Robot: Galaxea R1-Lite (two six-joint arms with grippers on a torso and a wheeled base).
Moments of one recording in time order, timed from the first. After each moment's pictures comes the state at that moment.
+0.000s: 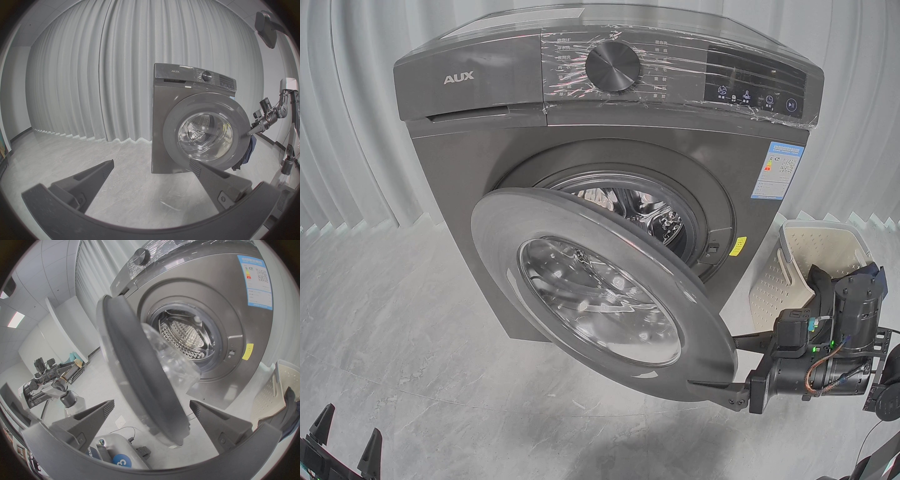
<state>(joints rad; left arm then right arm) 0.00 0.02 -0.02 0.00 -0.01 -0.02 0.61 1.50 -0.39 -0.71 0.25 0.05</state>
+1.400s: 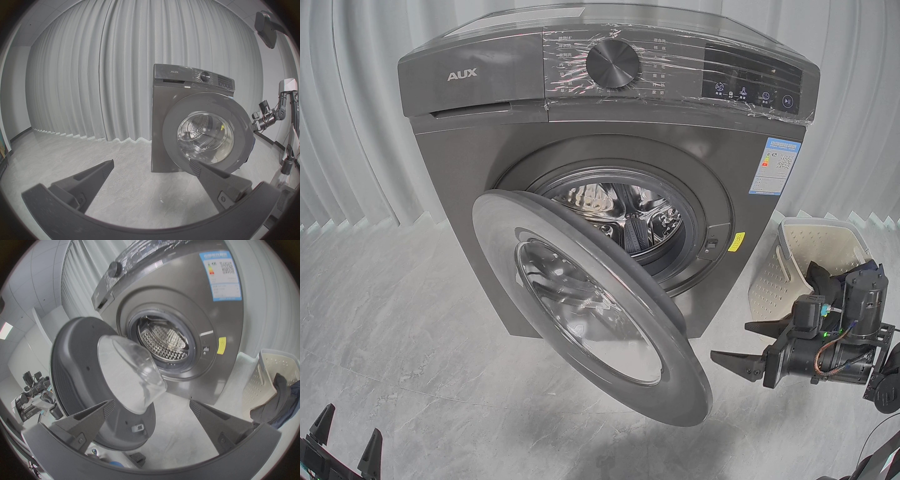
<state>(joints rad) 0.00 0.02 -0.02 0.00 -0.02 -0.02 0.45 1.53 -0.34 -0.83 0.26 0.10</state>
